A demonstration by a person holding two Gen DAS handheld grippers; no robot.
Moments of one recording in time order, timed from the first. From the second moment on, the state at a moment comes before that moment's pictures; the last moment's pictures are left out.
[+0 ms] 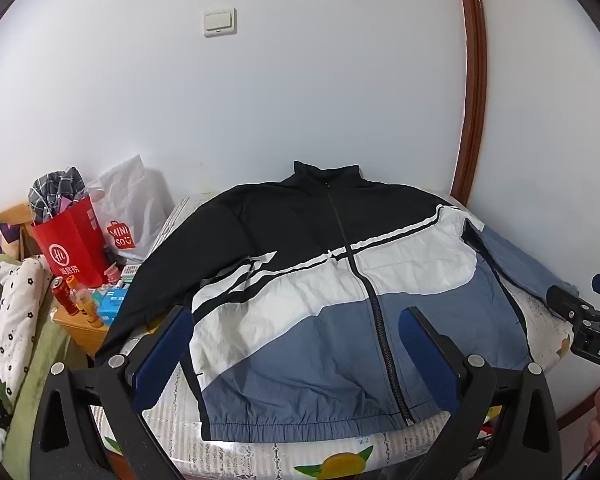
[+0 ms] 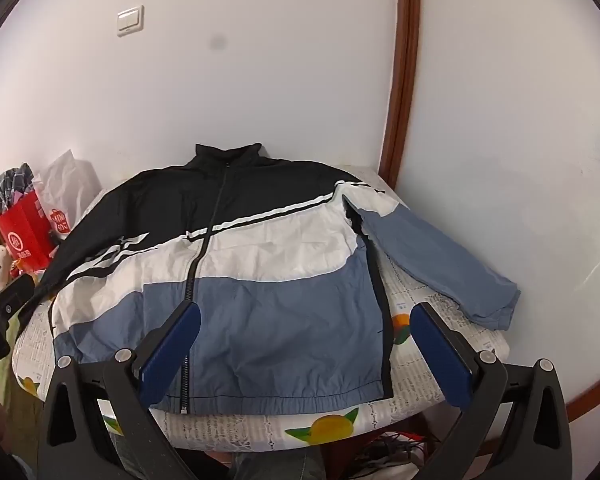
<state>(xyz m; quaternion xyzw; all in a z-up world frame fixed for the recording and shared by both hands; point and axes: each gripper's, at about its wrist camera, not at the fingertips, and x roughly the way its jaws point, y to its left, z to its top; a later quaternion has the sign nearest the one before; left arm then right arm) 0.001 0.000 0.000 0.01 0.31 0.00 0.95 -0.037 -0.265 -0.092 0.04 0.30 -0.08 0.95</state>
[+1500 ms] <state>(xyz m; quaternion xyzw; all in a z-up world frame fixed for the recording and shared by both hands) -0.013 0.014 0.003 -0.01 0.28 0.01 0.96 -0.045 -0.249 -0.094 0.03 0.31 -0.06 0.95</state>
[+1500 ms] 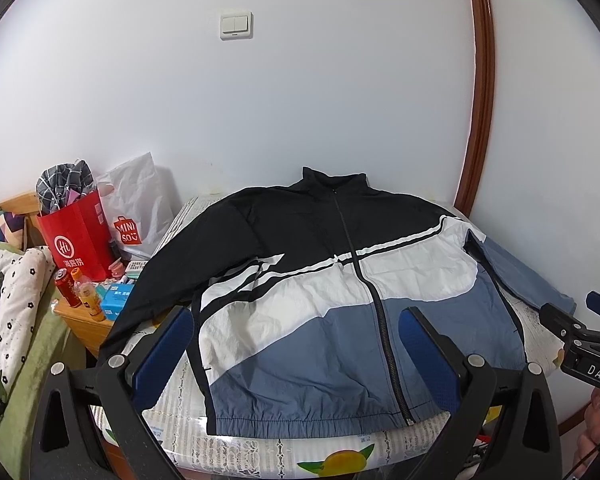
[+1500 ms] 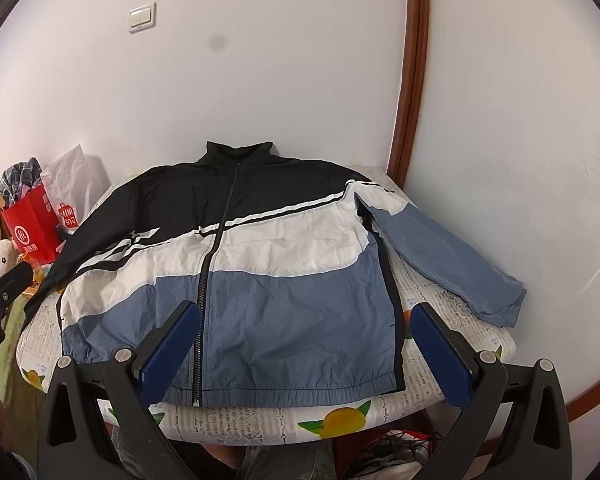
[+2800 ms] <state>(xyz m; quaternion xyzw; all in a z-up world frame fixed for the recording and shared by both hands) -0.012 0.012 0.014 -0.01 0.27 0.02 0.96 -0.052 -0.252 -0.088 0.04 0.30 -0.06 0.95</state>
